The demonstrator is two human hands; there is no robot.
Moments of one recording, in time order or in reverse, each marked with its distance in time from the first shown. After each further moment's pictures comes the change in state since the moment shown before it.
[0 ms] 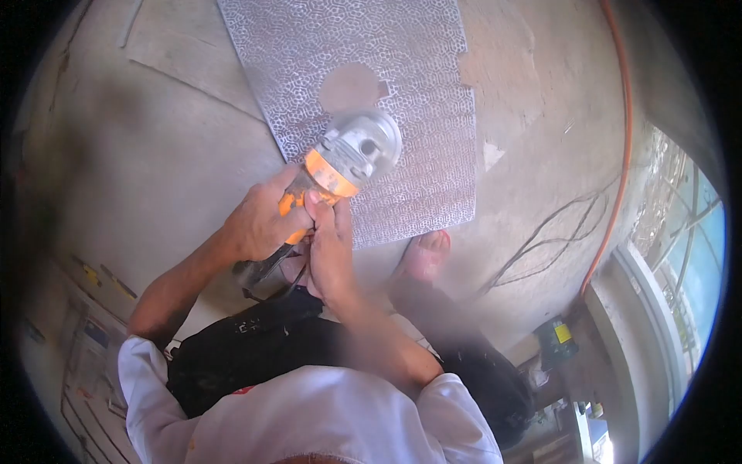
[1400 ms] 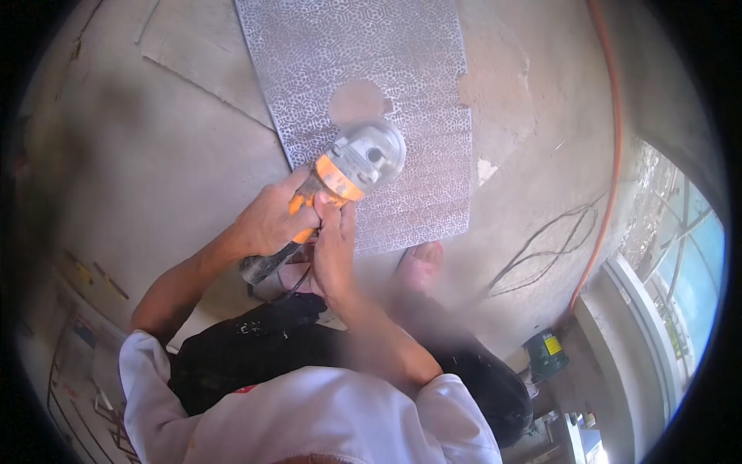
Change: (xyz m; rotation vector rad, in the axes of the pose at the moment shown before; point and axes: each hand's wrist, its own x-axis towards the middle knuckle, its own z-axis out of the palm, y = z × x) left_hand 0.007 -0.010 0.000 0.049 0.056 0.069; right_hand 0.011 0.009 -0.011 -0.199 -0.124 -0.123
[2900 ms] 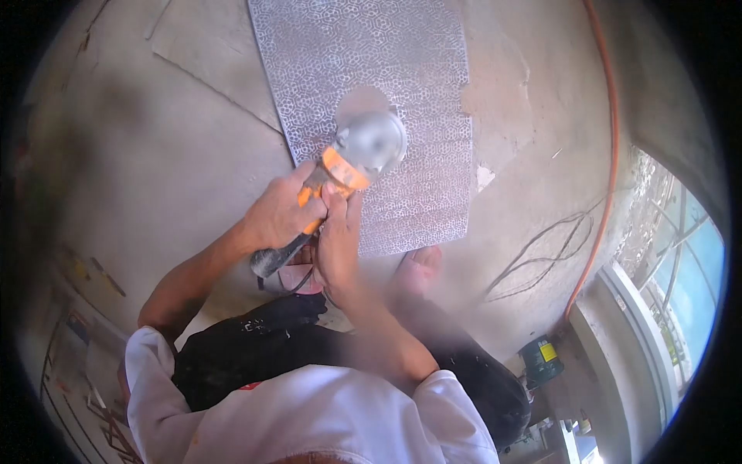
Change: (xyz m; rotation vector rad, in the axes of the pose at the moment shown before) left_hand 0.006 -0.001 0.002 -0.024 0.045 -0.014; right_hand 0.009 -0.001 0.002 0.066 0.036 0.025
